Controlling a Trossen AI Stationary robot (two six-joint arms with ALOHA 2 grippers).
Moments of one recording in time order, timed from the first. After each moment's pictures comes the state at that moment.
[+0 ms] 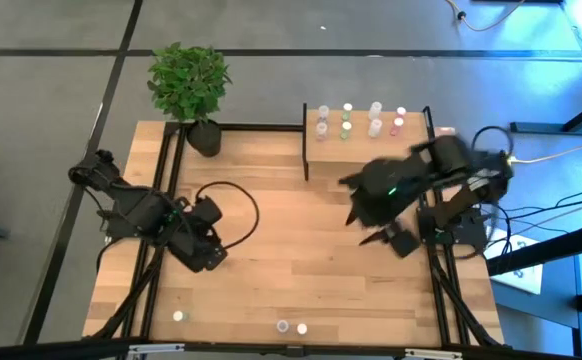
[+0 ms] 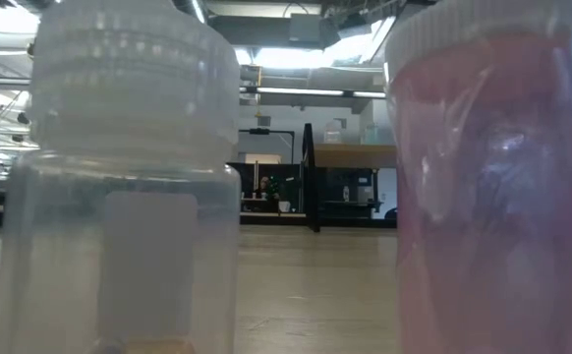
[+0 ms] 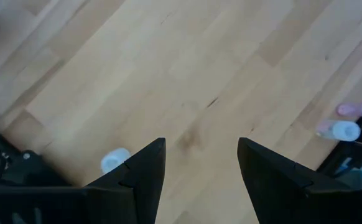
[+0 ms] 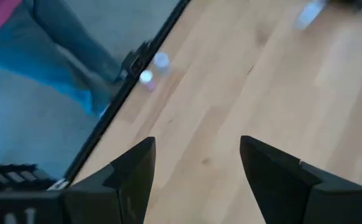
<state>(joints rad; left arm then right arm) -0.60 1.45 1.65 -1.57 -0.36 -1.35 0.26 1.71 2.32 -1.56 -0.23 -0.18</state>
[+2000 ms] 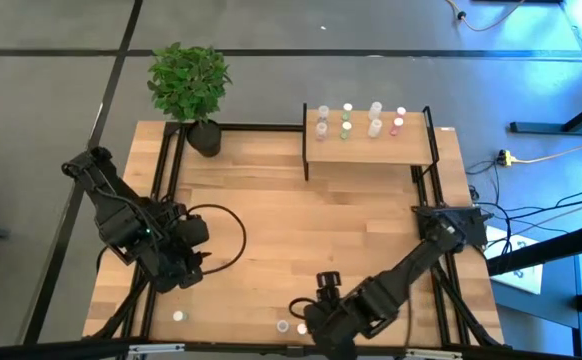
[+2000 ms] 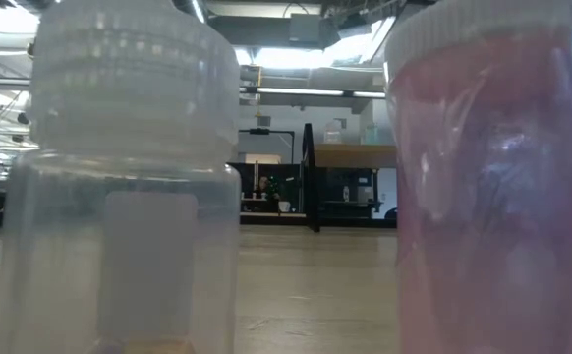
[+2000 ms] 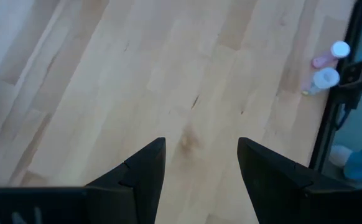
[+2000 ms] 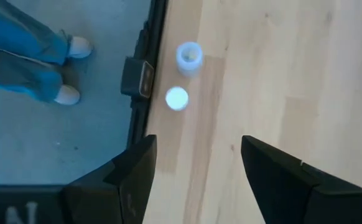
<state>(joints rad) -0.79 1.38 1.57 -1.49 -0.48 -1.15 0.68 2.18 2.31 -1.32 0.15 0.52</state>
